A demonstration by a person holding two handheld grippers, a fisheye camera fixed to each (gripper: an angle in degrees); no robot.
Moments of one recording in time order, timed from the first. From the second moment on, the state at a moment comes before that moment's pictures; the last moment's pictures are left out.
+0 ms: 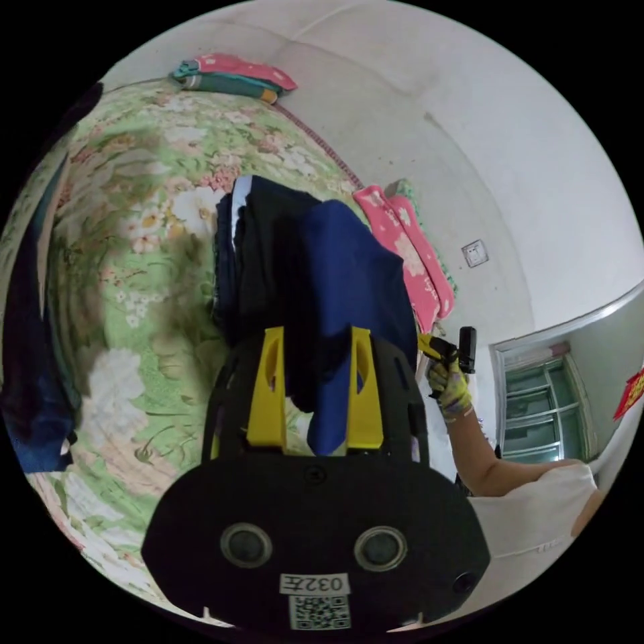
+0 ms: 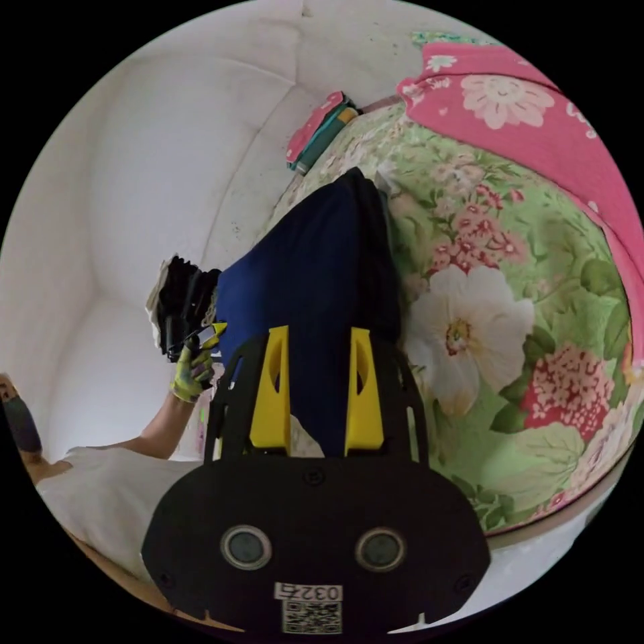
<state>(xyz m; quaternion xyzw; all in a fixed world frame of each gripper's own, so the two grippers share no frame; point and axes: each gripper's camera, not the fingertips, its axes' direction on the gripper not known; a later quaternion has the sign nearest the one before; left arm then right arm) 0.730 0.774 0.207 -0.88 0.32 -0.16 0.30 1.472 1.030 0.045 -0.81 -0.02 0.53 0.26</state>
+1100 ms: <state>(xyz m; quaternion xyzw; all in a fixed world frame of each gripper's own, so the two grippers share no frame) 0.611 0.900 0.028 -0.83 0.45 -0.33 0.06 1.452 0.870 -0.109 -0.75 -0.01 0.61 0.26</state>
